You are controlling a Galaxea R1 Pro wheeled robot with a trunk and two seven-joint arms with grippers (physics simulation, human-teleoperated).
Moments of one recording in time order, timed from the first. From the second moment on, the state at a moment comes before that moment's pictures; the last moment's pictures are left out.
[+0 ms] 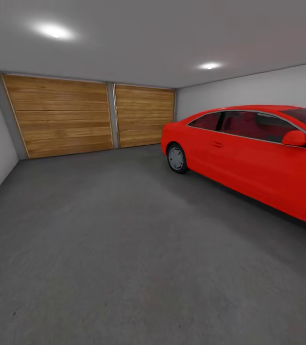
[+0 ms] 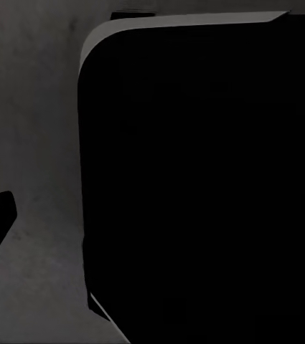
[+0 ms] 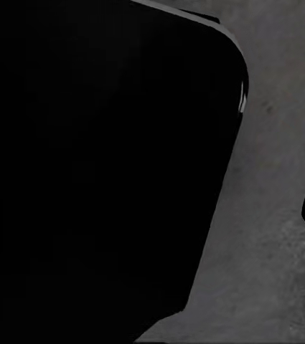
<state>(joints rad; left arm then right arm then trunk) 0.00 0.00 0.01 -0.04 0.01 -0.02 0.00 0.00 0.00 0.34 -0.02 -0.13 -0.04 0.00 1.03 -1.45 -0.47</state>
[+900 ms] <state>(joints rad) 0.00 0.00 0.01 -0.04 0.01 -0.02 0.00 0.00 0.00 0.35 -0.02 -0.13 -0.04 0.00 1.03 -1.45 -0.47</state>
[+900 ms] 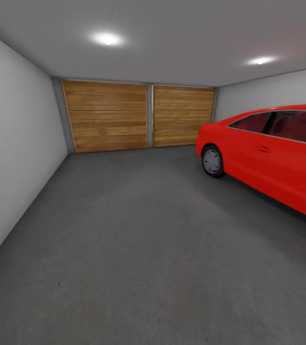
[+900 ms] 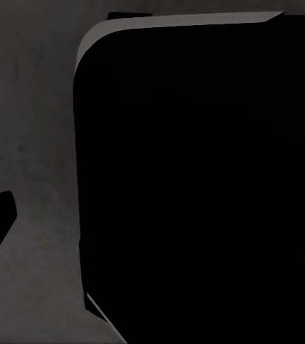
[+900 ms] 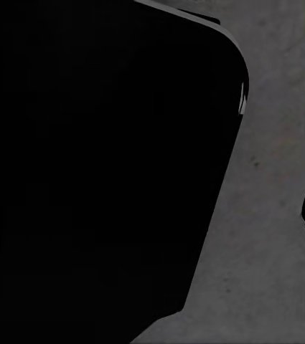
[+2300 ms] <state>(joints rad) 0.00 0.00 0.01 -0.05 0.01 -0.02 0.00 0.00 0.00 0.35 -0.02 -0.13 -0.04 0.00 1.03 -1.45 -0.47</state>
